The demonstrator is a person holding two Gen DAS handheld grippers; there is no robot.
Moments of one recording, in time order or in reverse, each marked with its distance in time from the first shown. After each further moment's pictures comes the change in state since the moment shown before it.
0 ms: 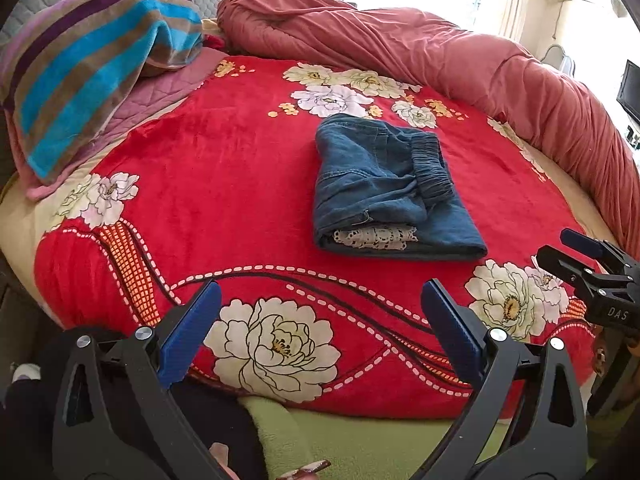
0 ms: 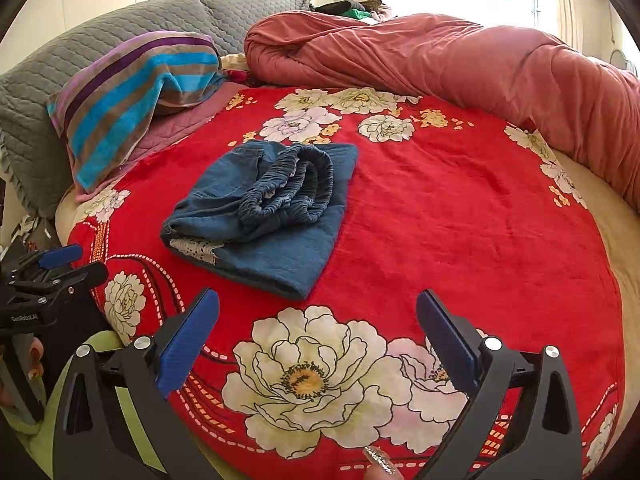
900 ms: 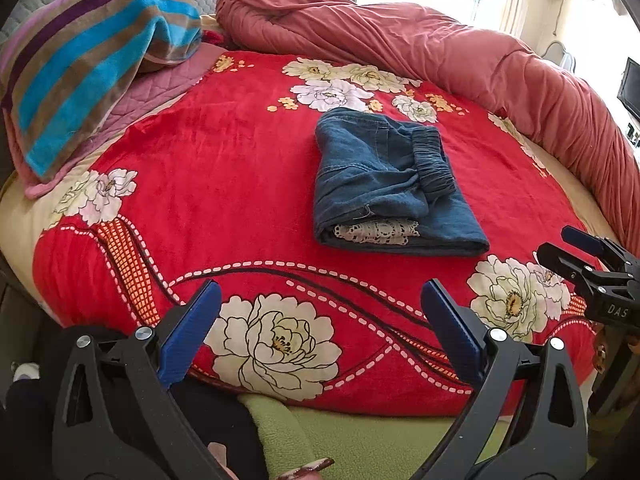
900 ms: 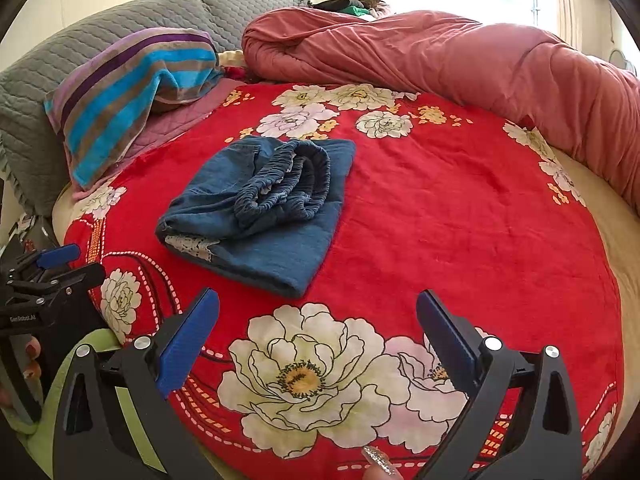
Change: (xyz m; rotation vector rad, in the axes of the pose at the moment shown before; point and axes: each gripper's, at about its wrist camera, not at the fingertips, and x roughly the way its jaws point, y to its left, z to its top) left arm 0.003 -0.002 -0.002 0.003 0.017 0.004; right arm 0.003 -0.003 -0.001 -0.001 0.007 -0.009
